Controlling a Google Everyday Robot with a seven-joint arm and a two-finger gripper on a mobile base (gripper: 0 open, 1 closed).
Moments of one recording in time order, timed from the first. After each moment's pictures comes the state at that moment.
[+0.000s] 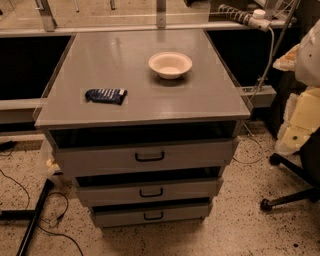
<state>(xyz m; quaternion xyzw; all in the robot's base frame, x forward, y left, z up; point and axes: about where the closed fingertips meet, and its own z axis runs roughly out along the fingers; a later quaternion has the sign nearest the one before) 0.438 -0.217 0.976 -0.60 0.78 -0.03 0.16</state>
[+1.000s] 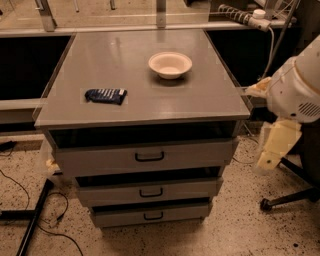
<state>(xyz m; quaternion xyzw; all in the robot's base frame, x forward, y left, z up) 0.440 -0.188 0.916 -0.64 0.75 0.02 0.18</state>
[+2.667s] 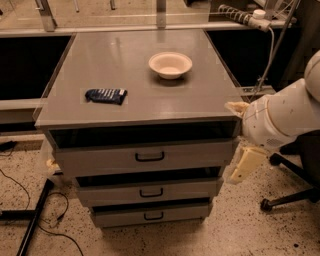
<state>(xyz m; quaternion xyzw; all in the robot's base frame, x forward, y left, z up) 0.472 -0.164 0.844 -0.66 0.70 0.01 0.27</state>
